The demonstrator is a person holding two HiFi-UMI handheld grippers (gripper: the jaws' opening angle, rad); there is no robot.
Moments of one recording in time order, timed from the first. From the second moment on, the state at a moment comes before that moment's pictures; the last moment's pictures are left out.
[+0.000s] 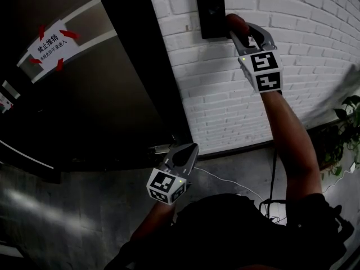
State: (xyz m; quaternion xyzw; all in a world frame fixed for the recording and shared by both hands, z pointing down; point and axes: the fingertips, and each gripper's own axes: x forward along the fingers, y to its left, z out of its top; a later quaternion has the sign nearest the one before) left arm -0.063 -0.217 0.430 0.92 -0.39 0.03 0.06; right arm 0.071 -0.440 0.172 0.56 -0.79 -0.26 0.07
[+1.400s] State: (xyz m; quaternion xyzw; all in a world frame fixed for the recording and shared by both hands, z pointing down) left arm -0.087 -0.146 0.432 0.93 -0.37 0.00 0.07; right arm 0.054 -0.158 0.412 0.48 -0.87 -0.02 0.09
